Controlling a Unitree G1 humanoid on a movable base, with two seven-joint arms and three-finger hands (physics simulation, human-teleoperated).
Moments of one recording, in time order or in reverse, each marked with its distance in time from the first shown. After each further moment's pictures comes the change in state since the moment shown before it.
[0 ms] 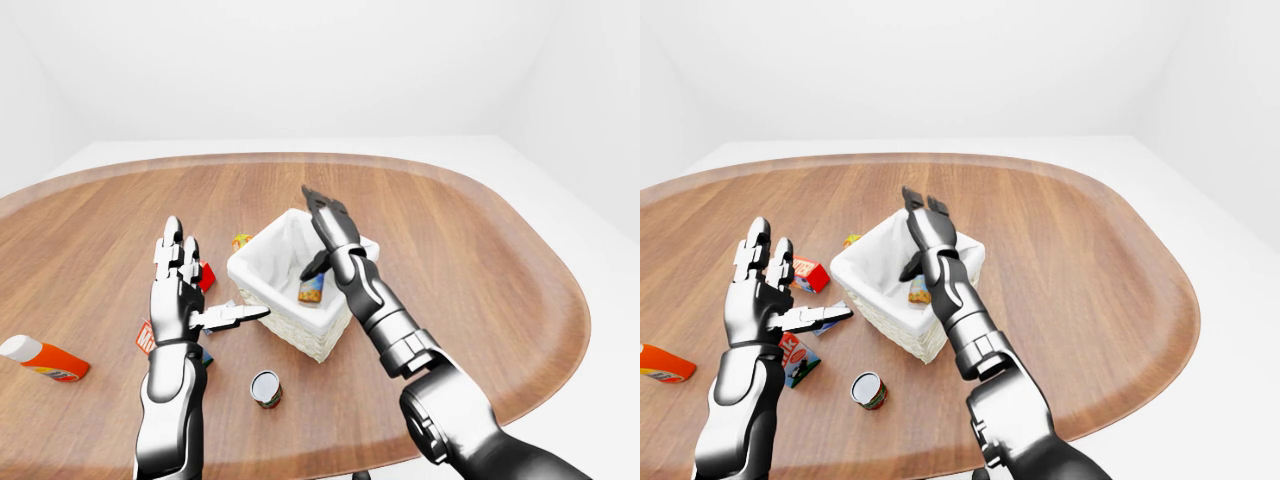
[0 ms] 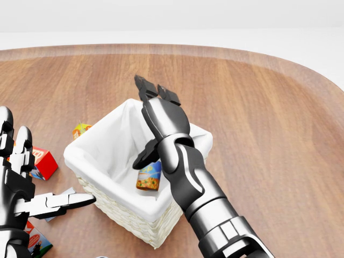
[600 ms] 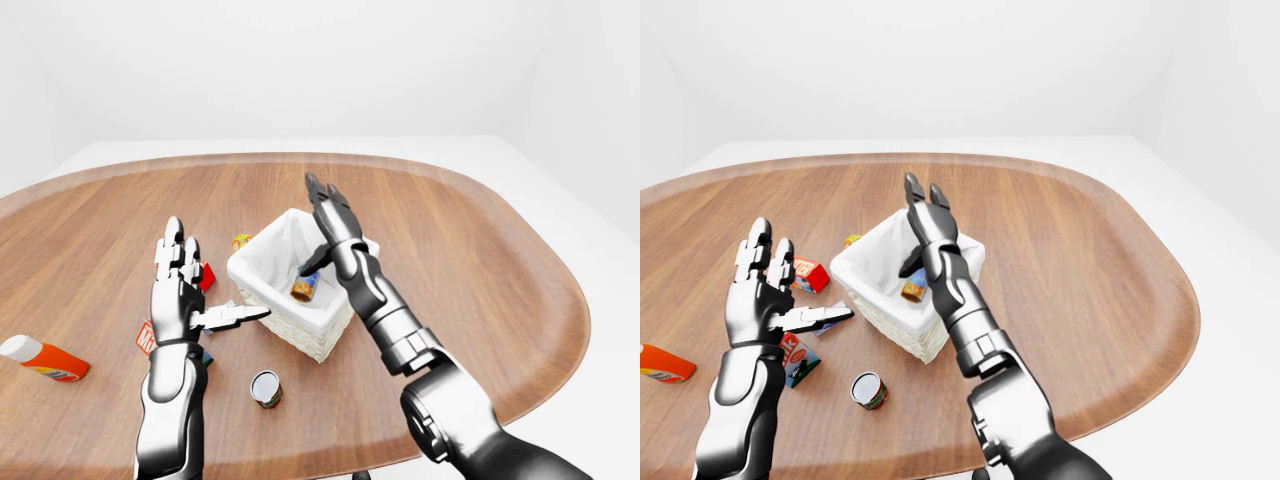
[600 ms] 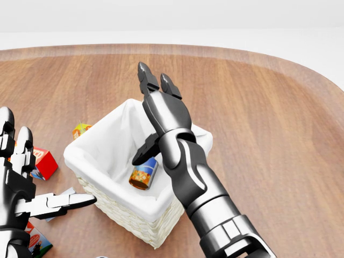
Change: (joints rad) left arm 0.001 -0.001 -0.003 0.002 0.003 0.000 0.000; right arm -0.002 -0.006 -0.007 -0.037 0.009 0.000 0.007
